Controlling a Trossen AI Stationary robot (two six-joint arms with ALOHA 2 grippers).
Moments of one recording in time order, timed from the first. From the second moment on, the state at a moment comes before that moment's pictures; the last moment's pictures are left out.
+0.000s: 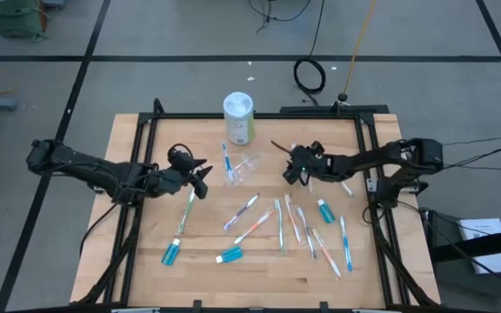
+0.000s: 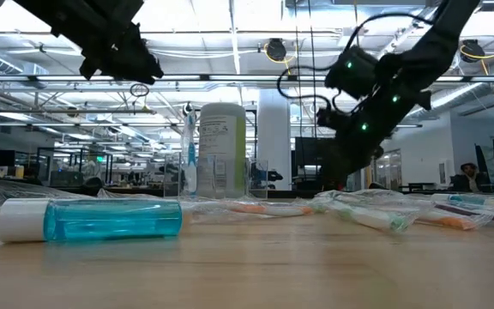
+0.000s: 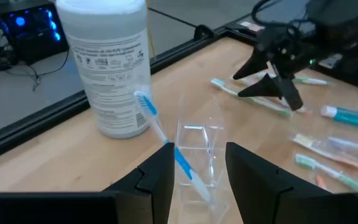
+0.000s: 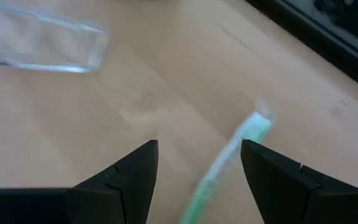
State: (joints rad) left arm -0.19 1.00 0.65 -0.21 -0.75 -0.53; right arm -0.24 1.58 0.59 0.16 0.48 0.31
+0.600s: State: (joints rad) left arm -0.03 1.00 0.65 -0.21 -0.63 -0.45; right arm -0.31 1.63 0.59 0.20 0.30 0.33
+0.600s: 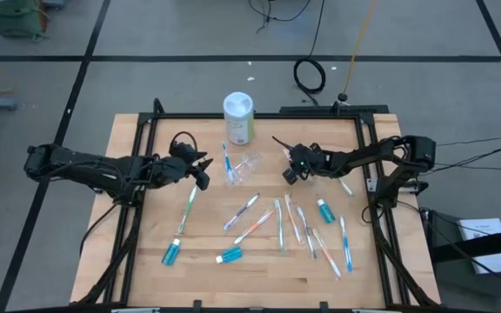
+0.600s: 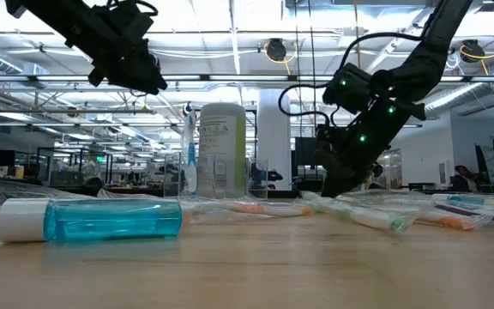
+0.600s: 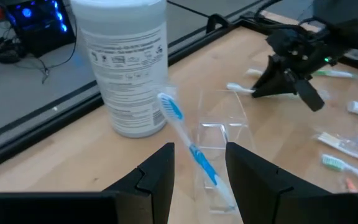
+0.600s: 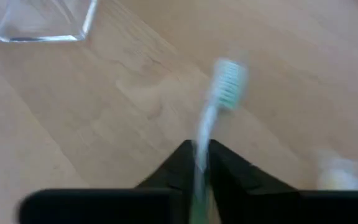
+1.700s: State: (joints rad) left arm -0.01 0.99 0.65 -0.09 -0.63 -0.33; right arm -0.26 1.99 0.90 1.45 0.11 -0.02
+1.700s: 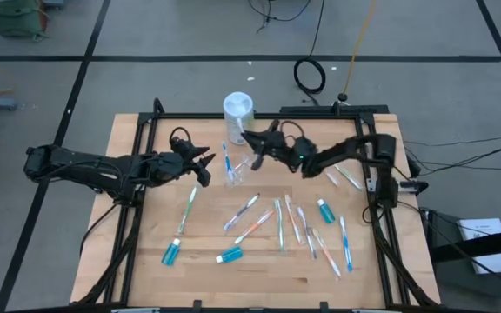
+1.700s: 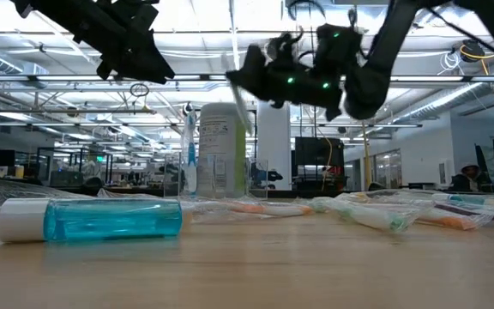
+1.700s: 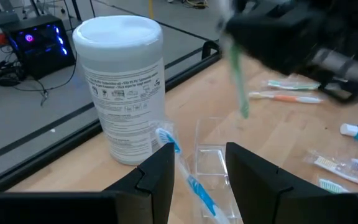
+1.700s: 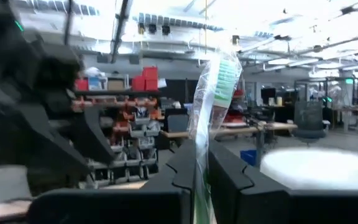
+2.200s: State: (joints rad) left arm -0.06 0.99 0.65 -0.13 -0.63 -0.35; right arm -0.24 2.13 0.93 1.32 0.35 -0.03
